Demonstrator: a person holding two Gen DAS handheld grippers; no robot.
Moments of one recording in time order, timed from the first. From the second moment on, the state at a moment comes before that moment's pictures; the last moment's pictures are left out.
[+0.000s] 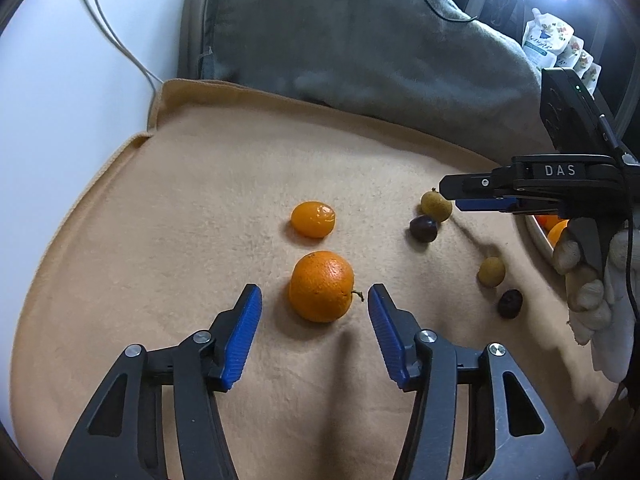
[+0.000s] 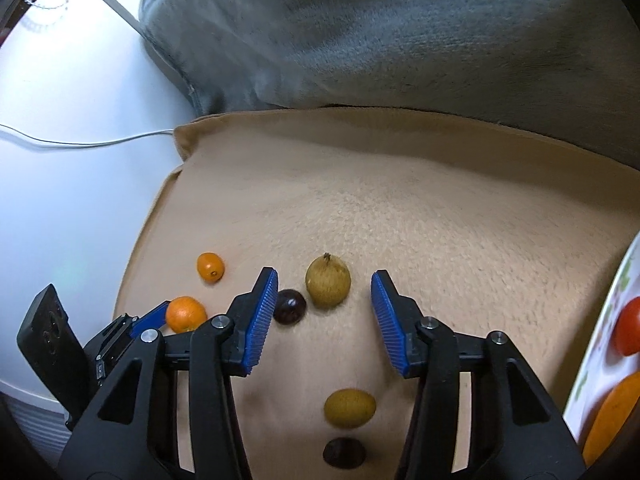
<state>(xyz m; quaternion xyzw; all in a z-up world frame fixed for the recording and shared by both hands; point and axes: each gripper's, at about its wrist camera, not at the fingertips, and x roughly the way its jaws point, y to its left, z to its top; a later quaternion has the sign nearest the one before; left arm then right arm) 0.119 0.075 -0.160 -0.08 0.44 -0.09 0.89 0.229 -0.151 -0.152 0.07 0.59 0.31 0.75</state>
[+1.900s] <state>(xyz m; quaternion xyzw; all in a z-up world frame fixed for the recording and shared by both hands) 0.118 0.001 -0.118 -0.09 0.39 -0.17 0.90 0.161 -0.270 -0.065 0.08 0.50 0.28 0.82</state>
